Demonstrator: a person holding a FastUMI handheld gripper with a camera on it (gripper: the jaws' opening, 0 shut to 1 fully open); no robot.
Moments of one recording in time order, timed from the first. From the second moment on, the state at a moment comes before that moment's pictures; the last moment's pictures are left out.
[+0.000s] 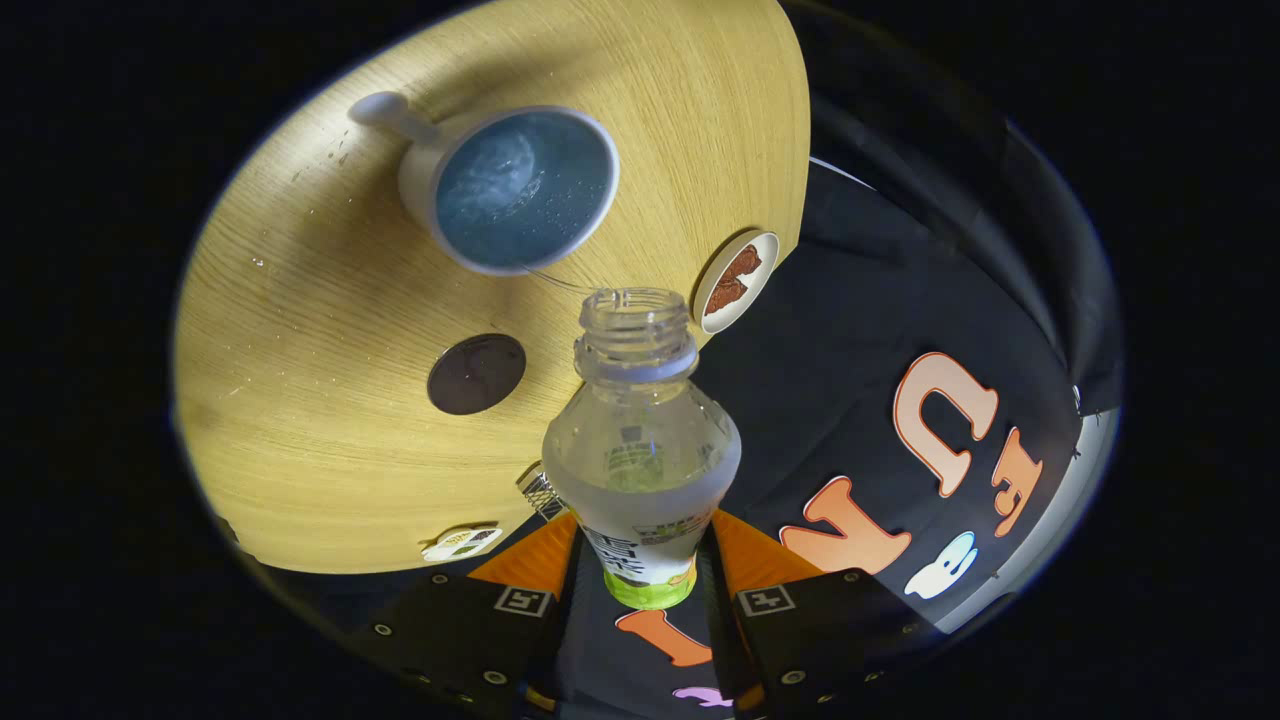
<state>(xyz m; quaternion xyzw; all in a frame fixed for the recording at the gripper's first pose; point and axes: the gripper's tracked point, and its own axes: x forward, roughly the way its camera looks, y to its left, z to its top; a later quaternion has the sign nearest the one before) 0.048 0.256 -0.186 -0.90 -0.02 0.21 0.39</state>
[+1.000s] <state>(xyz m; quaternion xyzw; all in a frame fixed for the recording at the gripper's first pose) 0.033 0.221 -0.211 -0.55 0.15 0.27 0.77</state>
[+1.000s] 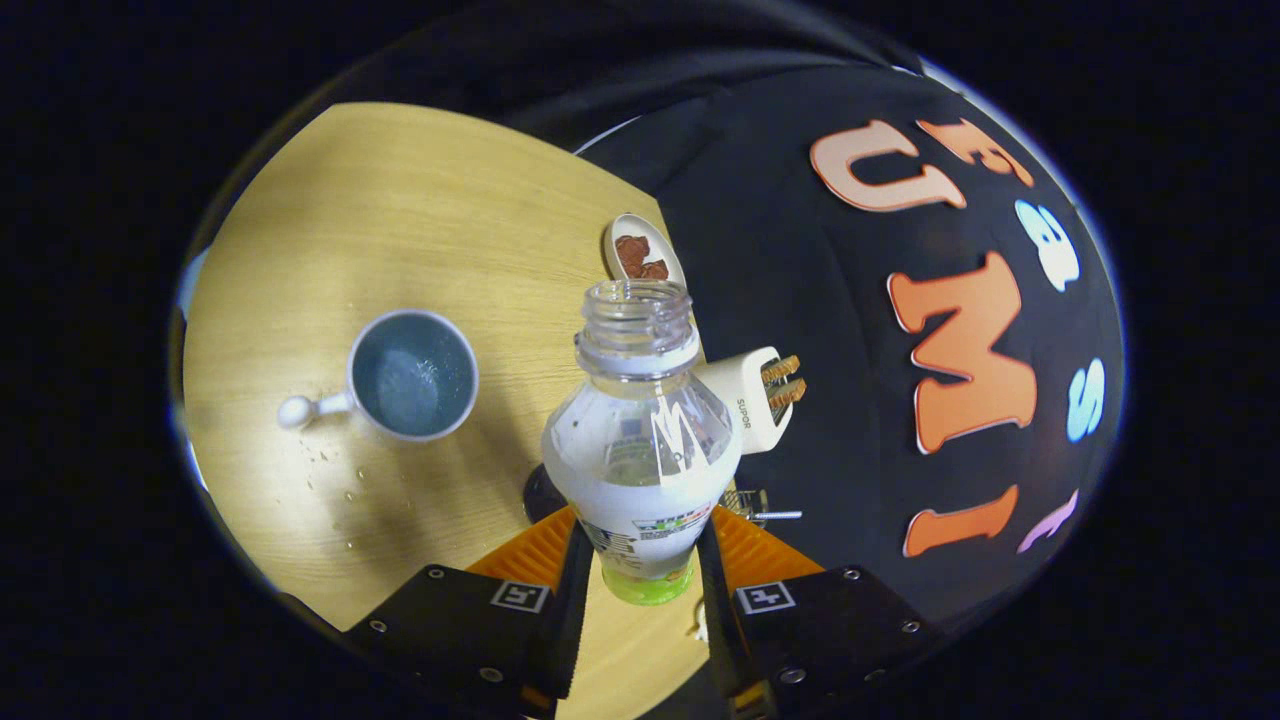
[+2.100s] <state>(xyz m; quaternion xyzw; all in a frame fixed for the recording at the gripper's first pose) 0.124 0.199 -0.257 -0.06 0.28 0.21 0.93</state>
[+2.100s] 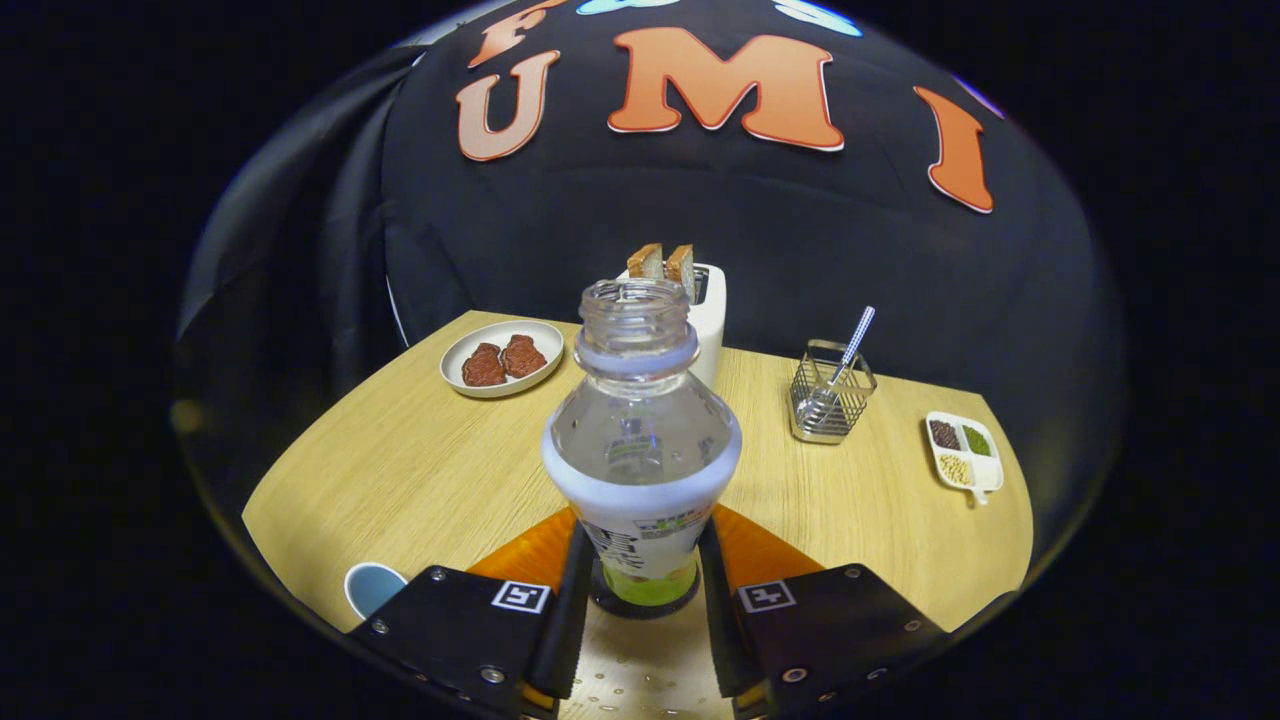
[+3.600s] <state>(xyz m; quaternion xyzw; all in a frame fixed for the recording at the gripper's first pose) 0.087 0.167 -0.224 -0.06 0.27 0.16 0.95</state>
